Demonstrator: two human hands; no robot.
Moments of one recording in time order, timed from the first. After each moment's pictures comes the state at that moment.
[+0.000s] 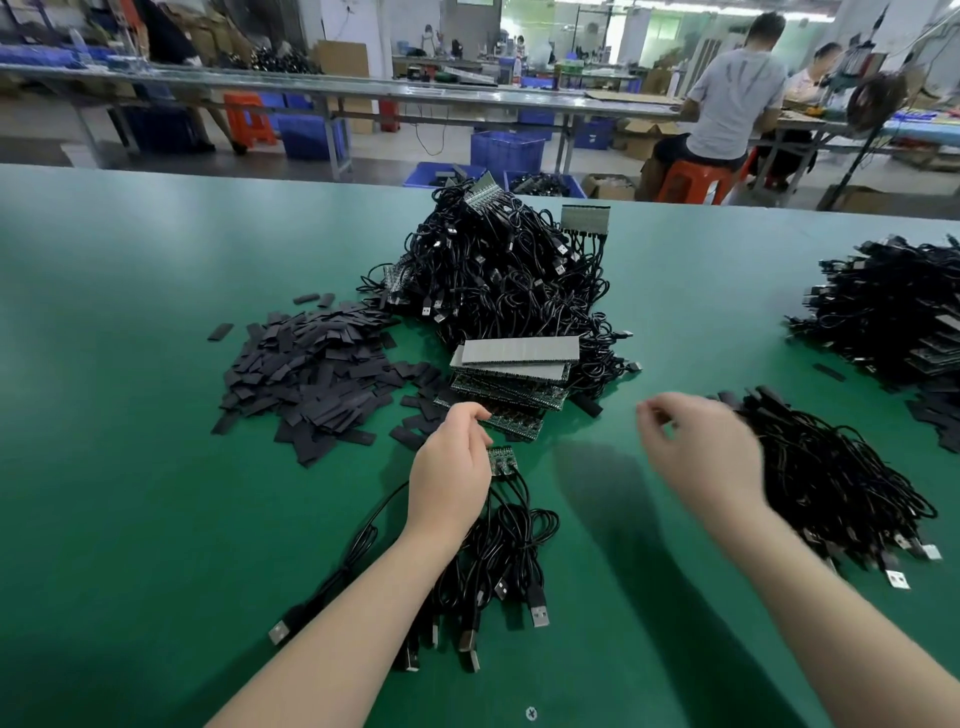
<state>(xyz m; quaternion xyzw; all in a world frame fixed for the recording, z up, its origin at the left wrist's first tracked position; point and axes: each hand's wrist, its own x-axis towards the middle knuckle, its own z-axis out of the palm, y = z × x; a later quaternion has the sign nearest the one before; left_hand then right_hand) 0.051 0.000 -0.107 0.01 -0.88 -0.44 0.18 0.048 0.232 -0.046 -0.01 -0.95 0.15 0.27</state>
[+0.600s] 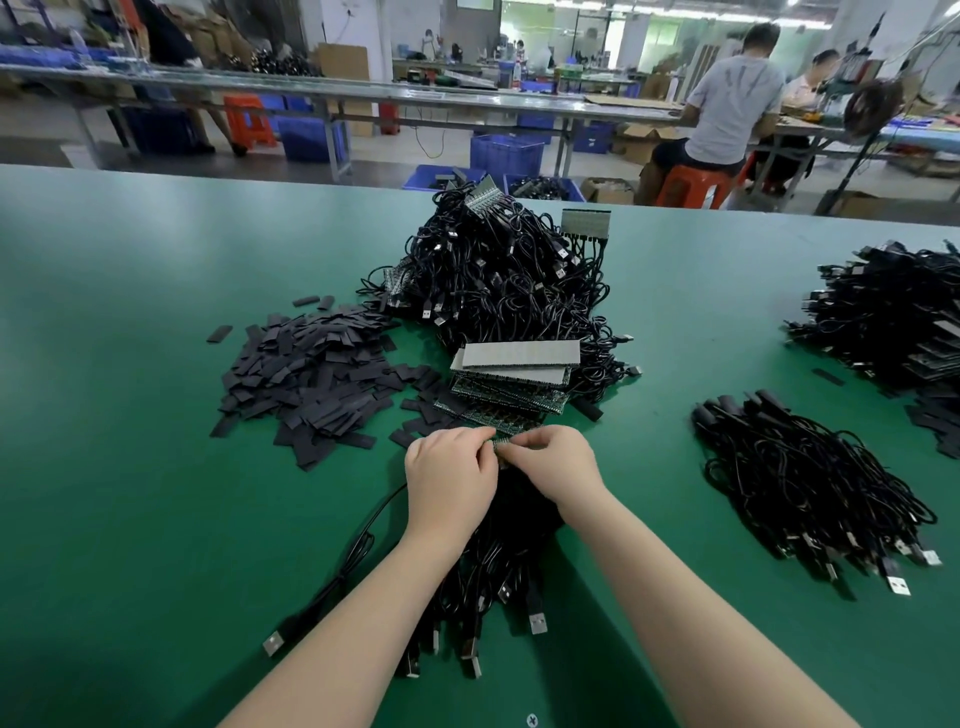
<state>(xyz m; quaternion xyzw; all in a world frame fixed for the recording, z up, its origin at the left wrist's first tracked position) 0.046 0.002 -0.110 0.02 -0.93 -0.30 0.19 0.022 0.127 -0.087 -0.10 -0.88 0.45 -0.06</state>
